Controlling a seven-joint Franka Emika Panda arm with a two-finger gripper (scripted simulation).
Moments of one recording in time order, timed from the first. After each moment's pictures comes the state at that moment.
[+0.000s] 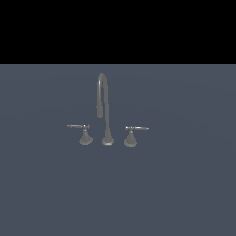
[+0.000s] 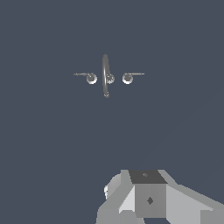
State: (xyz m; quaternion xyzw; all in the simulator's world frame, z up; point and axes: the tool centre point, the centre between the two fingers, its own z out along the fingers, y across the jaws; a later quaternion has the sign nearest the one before) arm -0.242 0.004 0.481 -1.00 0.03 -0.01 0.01
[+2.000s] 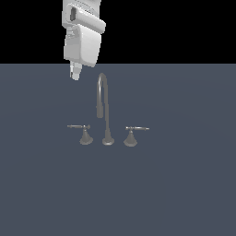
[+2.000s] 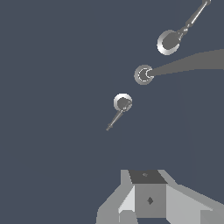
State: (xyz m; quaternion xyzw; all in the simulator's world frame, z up) arm -0.031 0.129 0.255 -0.87 0.47 0.10 0.09
